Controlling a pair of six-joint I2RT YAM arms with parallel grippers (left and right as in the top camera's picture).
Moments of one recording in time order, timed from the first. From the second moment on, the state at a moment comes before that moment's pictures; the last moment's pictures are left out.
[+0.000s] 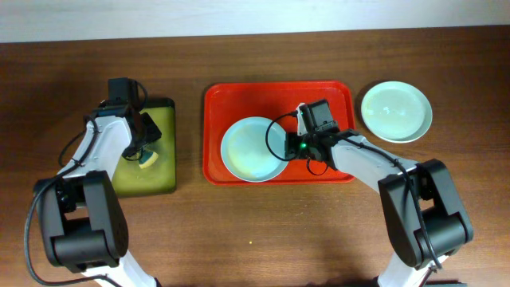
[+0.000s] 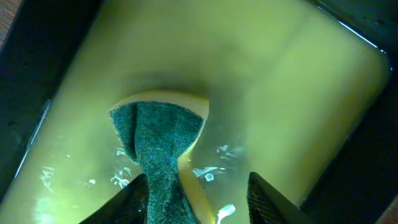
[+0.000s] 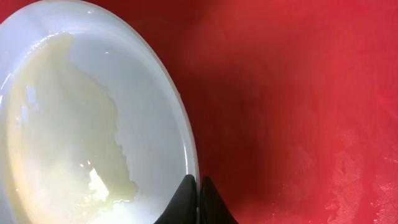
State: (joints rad) left arm 0.09 1.90 1.29 -0.67 -0.13 -0.48; right arm 0.34 1.87 1.03 -0.22 -0.21 0.35
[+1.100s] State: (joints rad) left arm 0.09 1.64 1.37 -0.83 -0.12 -0.49; right arm 0.82 1.80 1.72 -0.88 1.15 -0.25
